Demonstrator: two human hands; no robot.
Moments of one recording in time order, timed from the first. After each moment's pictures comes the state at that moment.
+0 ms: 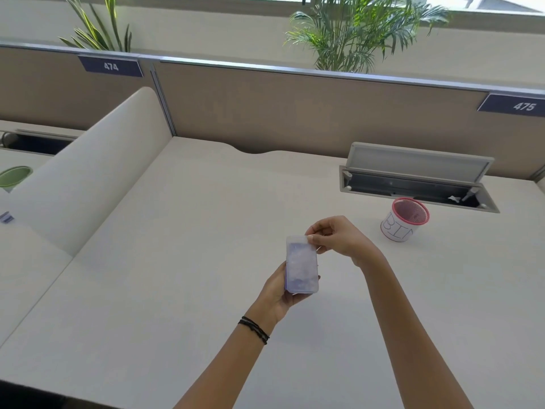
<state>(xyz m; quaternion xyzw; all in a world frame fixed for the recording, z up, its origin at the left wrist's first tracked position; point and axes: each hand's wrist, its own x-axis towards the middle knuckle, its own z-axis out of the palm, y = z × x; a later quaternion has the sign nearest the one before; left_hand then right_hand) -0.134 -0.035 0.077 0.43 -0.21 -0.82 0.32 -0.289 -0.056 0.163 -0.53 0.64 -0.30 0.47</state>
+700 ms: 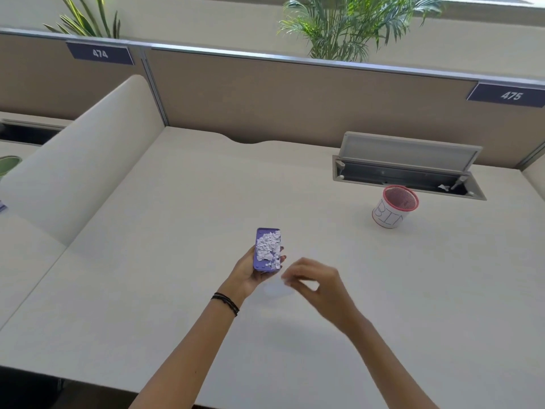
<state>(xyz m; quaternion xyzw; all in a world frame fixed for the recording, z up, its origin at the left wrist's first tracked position) -0.096 -0.058 0.055 0.44 -0.21 -0.81 0.33 -0.245 0.045 0.111 -0.71 0.48 -0.44 0.28</state>
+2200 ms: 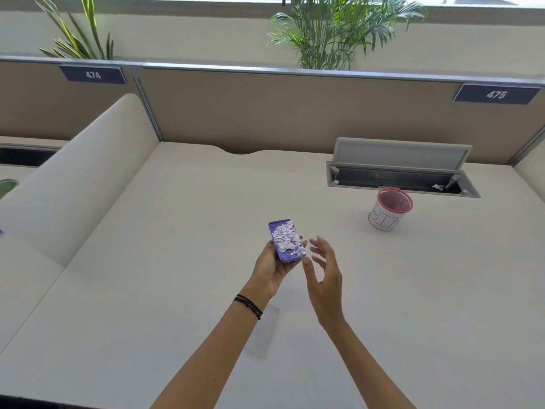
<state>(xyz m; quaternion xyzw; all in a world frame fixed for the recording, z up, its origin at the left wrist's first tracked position) -0.145 -0.055 0.088 0.37 -0.20 -0.82 0.39 -0.236 0.022 0.075 -0.46 0.61 -0.61 0.22</state>
